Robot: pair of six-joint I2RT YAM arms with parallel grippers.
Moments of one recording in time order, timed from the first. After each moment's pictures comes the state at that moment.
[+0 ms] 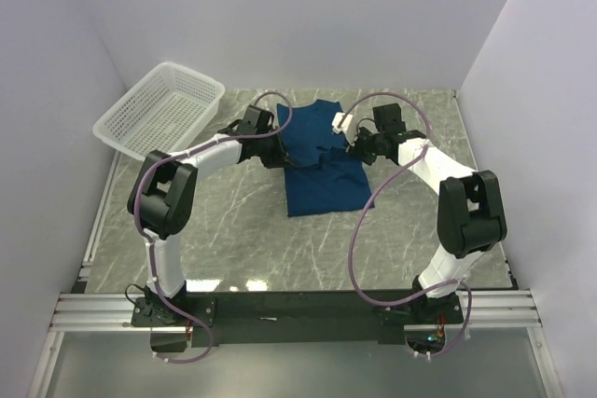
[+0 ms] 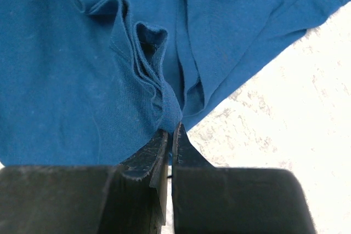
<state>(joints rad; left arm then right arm) -0.47 1.95 1.37 -0.26 0.30 -0.80 0.24 1.70 1.18 -0.34 -0.42 -0.85</state>
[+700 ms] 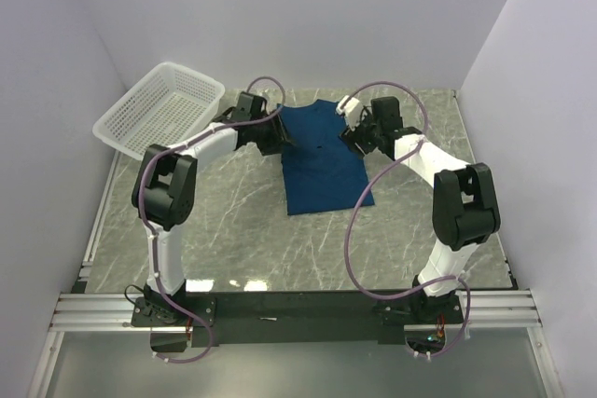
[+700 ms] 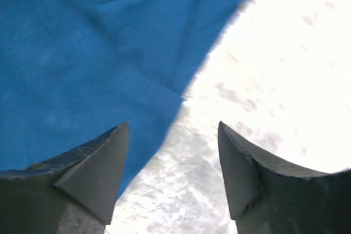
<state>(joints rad) -0.40 2.03 1.51 -0.27 0.33 -0.77 0.24 1.77 1.23 -0.21 -0.26 -0.63</state>
